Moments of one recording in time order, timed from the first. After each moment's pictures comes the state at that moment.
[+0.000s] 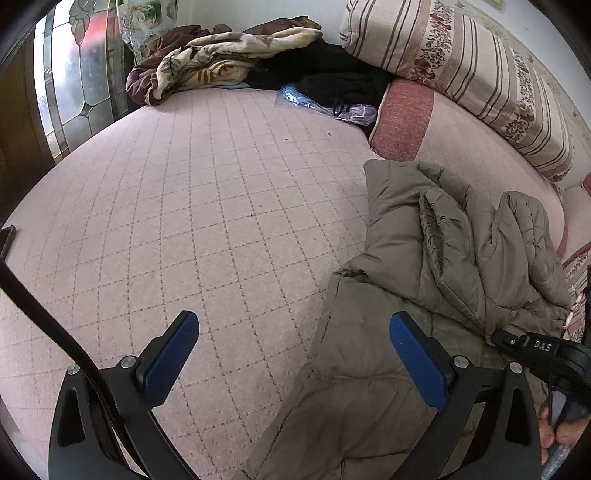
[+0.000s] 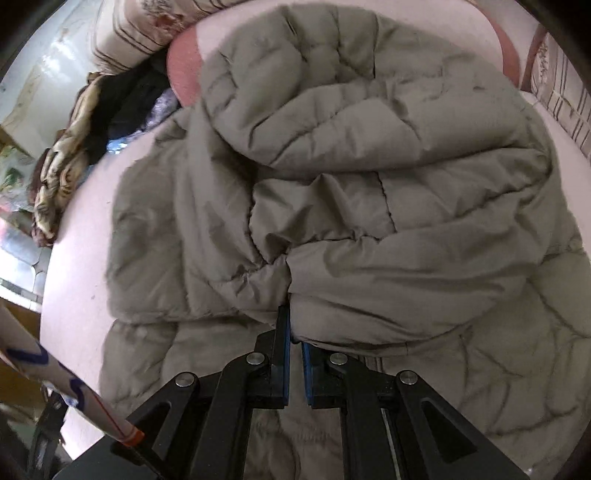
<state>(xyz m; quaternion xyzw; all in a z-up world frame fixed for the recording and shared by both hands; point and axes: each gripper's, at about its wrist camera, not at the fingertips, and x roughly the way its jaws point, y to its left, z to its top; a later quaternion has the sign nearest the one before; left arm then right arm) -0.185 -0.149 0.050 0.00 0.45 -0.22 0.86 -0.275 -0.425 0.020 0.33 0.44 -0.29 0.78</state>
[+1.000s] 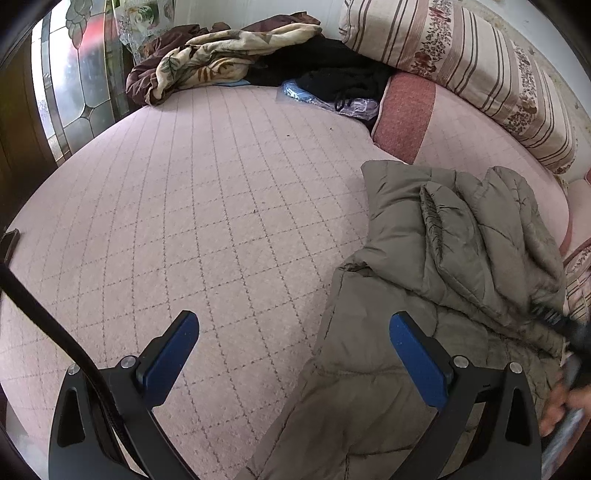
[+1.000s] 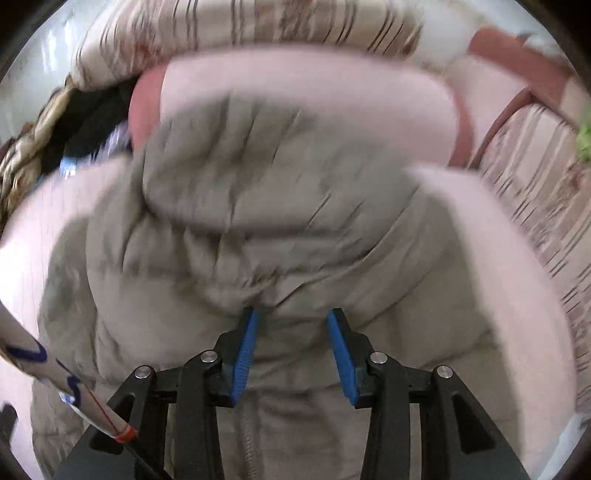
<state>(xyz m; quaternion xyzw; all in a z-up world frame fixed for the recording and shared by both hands) -0.183 -0.152 0.050 0.02 0.46 -0.21 0.86 -0.272 -0.455 0.044 0.18 0.45 -0.39 0.78</state>
